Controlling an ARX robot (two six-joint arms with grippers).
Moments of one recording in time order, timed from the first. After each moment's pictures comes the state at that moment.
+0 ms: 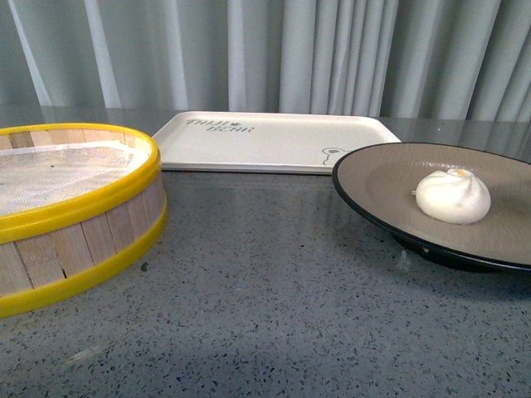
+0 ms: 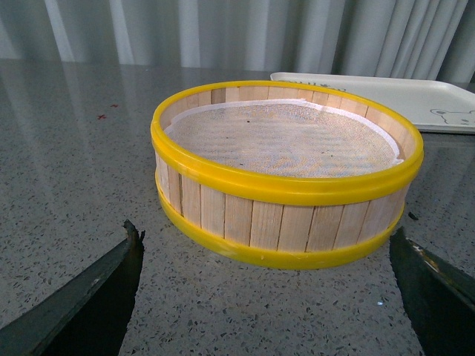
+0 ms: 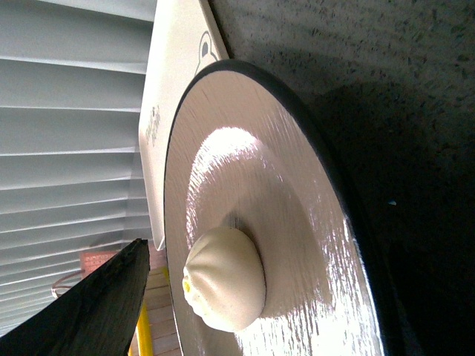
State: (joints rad) left arm 0.00 0.00 0.03 0.00 0.00 0.00; right arm -0.21 1.49 0.75 0.23 -0.68 1.05
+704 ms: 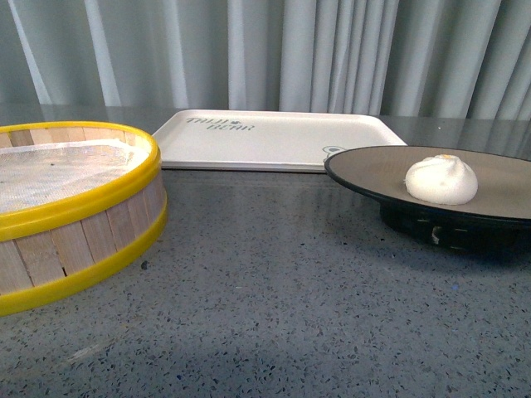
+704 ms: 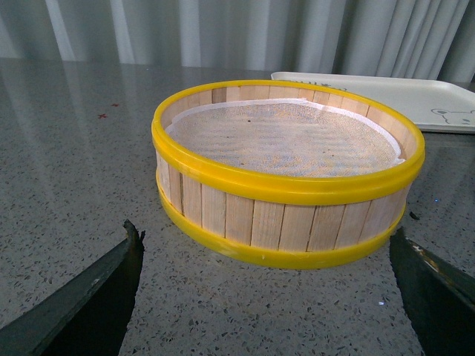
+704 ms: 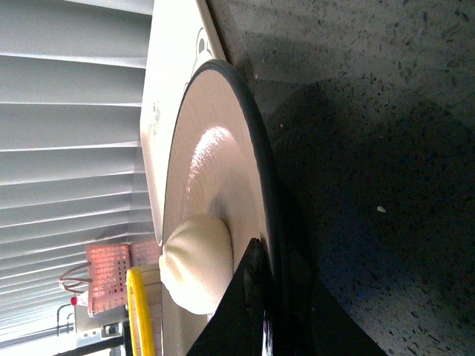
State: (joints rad) left arm 0.00 0.00 0.03 0.00 0.00 0.00; right arm -0.24 1.51 0.76 0.23 -0.73 1.03
